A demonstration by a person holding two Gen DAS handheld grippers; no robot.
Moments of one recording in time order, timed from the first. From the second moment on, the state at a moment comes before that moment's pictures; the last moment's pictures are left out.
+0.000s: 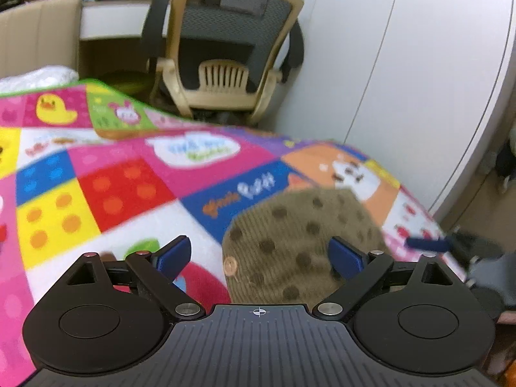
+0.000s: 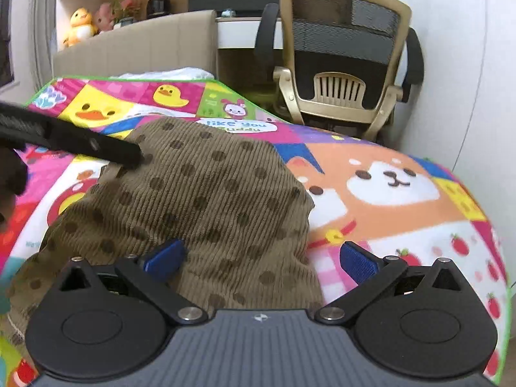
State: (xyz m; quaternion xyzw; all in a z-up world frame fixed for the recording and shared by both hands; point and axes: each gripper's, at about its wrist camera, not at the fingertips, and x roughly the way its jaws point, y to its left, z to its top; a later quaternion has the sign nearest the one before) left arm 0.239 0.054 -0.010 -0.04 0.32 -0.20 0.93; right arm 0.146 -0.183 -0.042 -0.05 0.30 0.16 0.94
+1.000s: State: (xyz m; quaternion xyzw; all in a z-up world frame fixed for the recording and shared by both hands) left arm 0.263 0.056 -0.010 -0.03 0.32 -0.16 0.93; right arm 0.240 -0.180 -0.039 -0.06 0.31 0.12 0.94
